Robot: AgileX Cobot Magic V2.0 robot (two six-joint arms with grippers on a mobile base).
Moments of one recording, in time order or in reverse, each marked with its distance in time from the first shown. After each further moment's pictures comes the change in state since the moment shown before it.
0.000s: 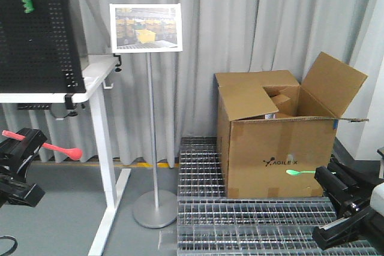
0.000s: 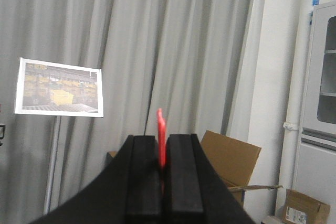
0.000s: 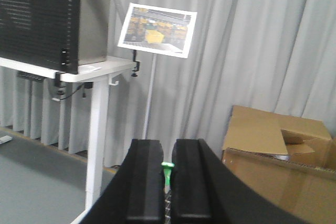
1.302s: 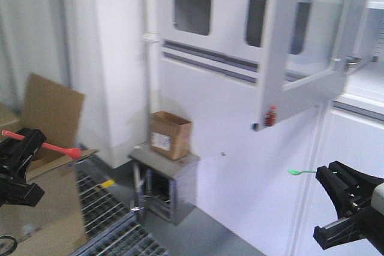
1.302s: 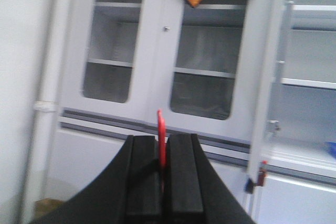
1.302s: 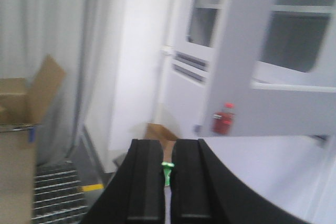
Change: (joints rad) left arm 0.000 0.000 0.000 -0.001 0.000 0.000; right arm 0.000 0.000 0.000 0.001 0.000 0.000
